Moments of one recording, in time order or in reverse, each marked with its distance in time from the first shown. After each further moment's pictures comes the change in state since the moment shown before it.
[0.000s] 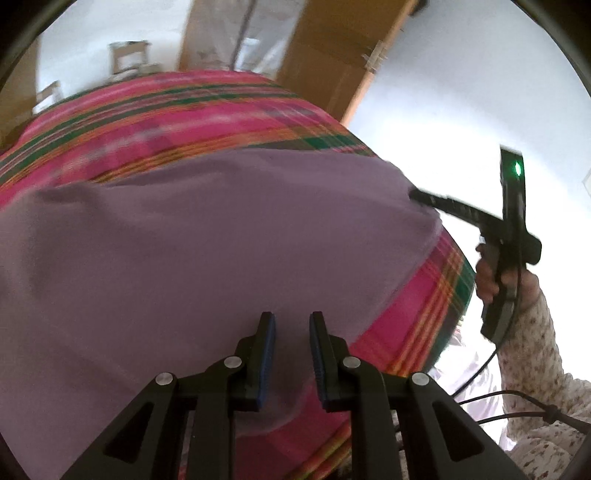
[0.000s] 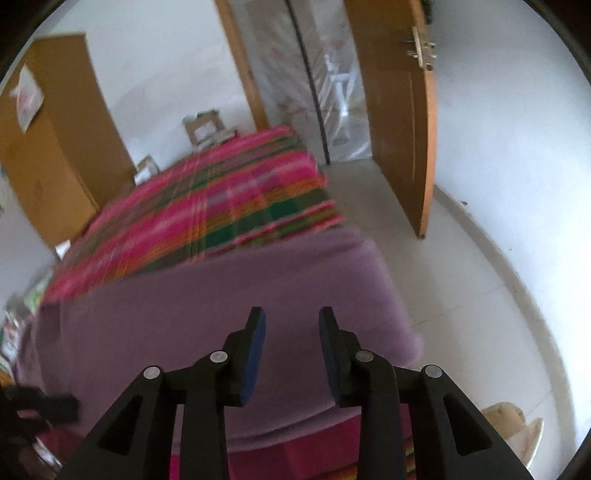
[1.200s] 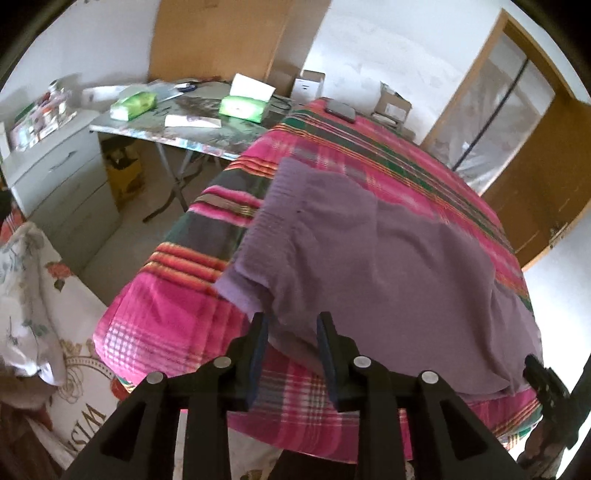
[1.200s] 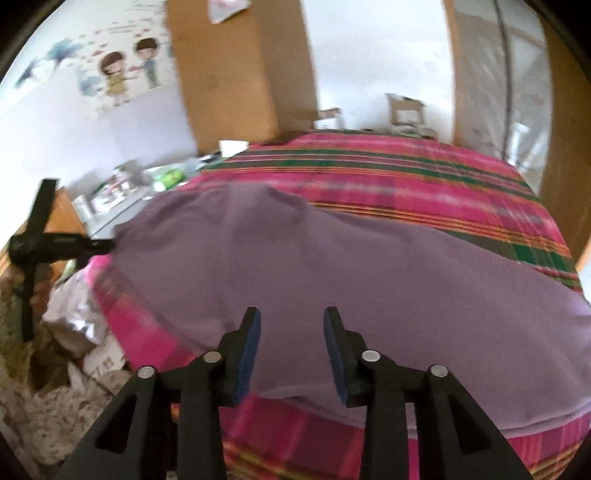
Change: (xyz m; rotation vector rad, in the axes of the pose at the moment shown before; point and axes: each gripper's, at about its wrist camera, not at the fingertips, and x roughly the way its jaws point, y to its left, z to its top) left arm -0.183 0.226 -0.136 -0.690 -0.263 0.442; right arm -0.032 0.234 -0.078 -0.550 0.046 0.471
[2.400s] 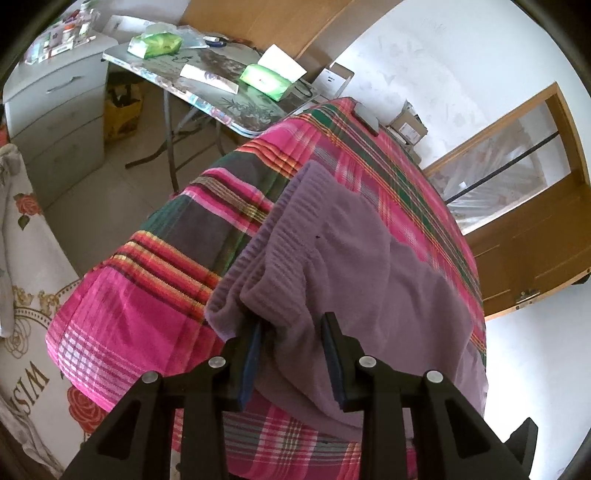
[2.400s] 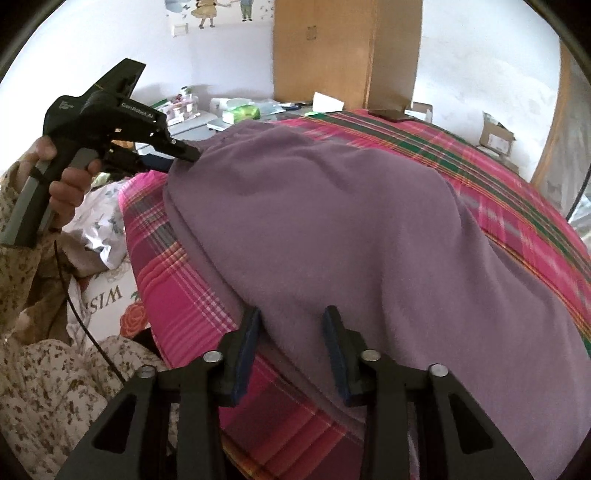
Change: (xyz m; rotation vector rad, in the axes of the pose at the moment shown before) left arm 0.028 0.028 0.029 -0.243 0.064 -0.152; right arm 0.078 0.099 0.003 -0.309 0.146 0.094
